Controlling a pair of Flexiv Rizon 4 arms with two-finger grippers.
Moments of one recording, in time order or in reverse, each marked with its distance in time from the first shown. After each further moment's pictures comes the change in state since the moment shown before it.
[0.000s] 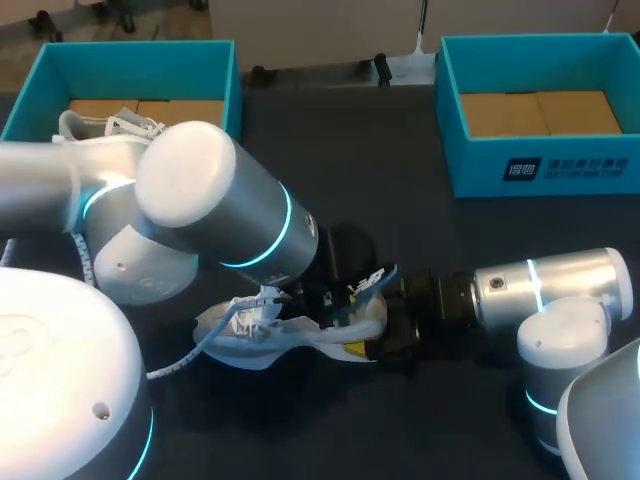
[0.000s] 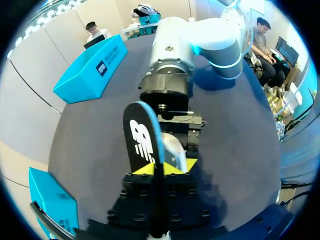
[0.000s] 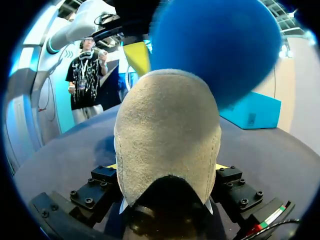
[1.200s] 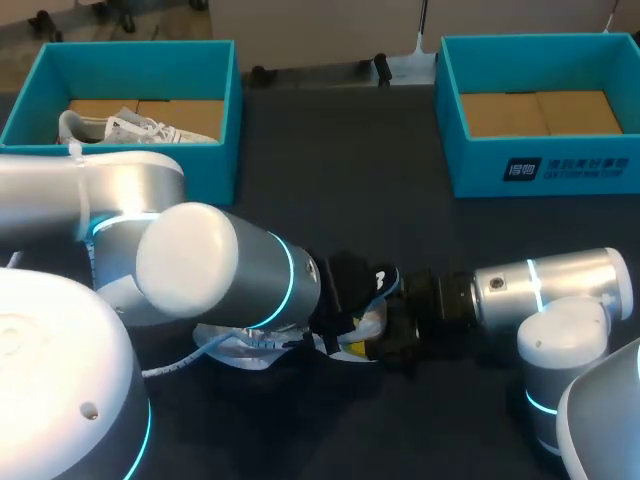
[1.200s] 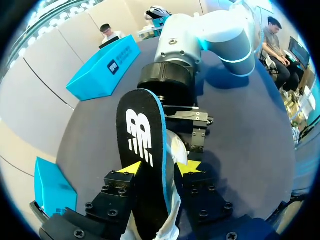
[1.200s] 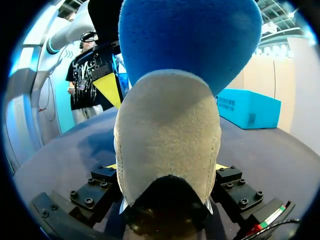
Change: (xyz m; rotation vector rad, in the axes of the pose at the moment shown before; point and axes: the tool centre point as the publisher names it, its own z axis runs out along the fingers) left arm 0.008 0.008 0.019 0.026 -0.165 -0.051; right arm 0.000 0.000 0.000 0.000 0.000 0.000
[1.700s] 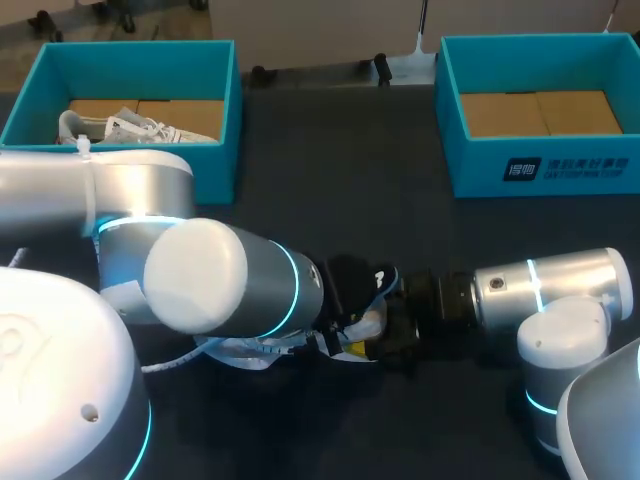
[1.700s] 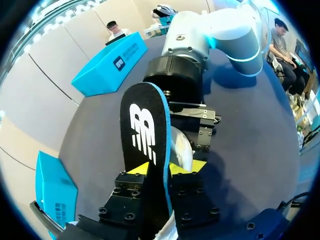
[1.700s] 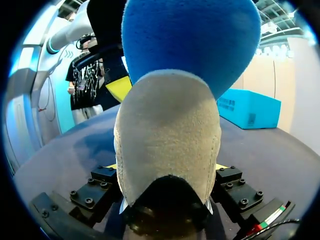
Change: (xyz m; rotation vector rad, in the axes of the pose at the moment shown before) left arm -0.004 0.005 0.005 -0.015 -0.045 -0.035; right arm 0.000 0.000 0.000 0.000 0.000 0.000
